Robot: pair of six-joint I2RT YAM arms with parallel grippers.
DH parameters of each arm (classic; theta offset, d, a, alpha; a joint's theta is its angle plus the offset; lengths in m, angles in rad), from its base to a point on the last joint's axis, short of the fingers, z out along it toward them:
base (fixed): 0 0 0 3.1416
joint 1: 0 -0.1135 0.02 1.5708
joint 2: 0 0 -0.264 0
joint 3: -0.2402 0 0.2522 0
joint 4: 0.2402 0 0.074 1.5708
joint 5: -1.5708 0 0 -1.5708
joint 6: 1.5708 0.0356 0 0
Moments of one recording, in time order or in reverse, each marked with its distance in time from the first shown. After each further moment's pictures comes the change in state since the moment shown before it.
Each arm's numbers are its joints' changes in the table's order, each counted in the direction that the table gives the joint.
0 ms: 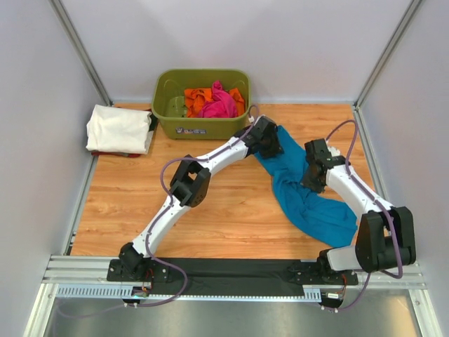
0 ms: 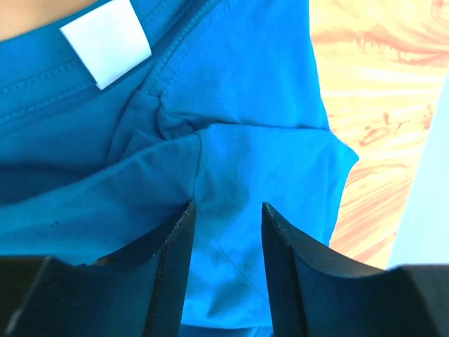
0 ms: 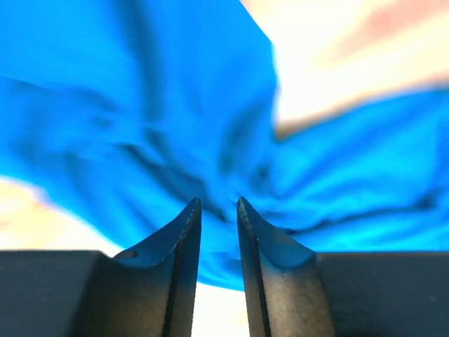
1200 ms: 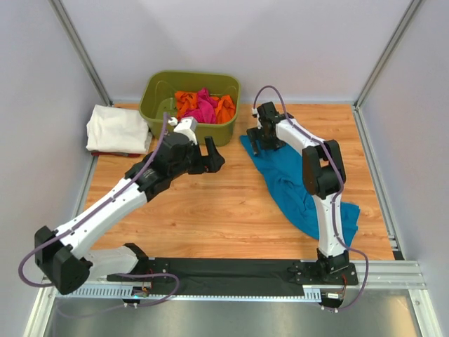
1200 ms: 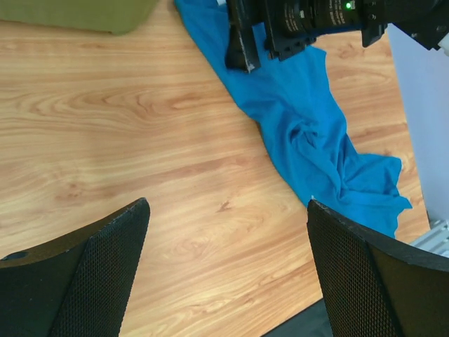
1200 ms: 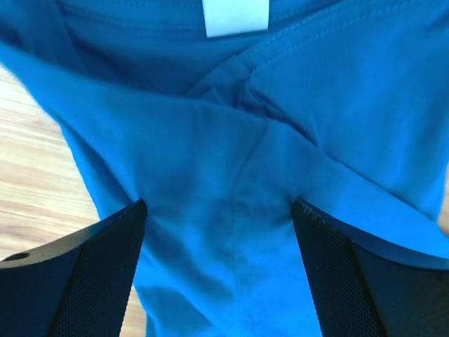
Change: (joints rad) left arm -0.092 -1.473 1.329 -0.087 0.106 0.409; right arm -0.155 0.869 -0.959 -0.028 0.216 -0.634
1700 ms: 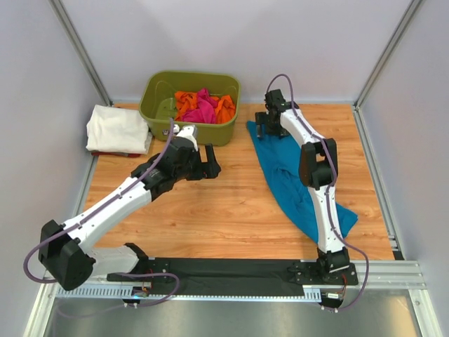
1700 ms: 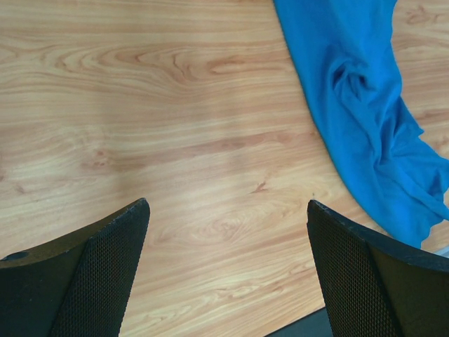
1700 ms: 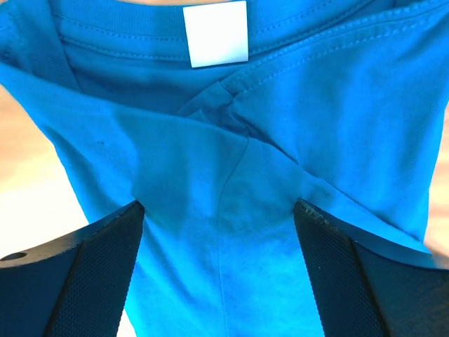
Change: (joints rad) left arm -0.018 0.007 0.056 0.054 0.035 -0.004; right arm 0.085 0.242 -0.396 0.129 -0.032 0.134
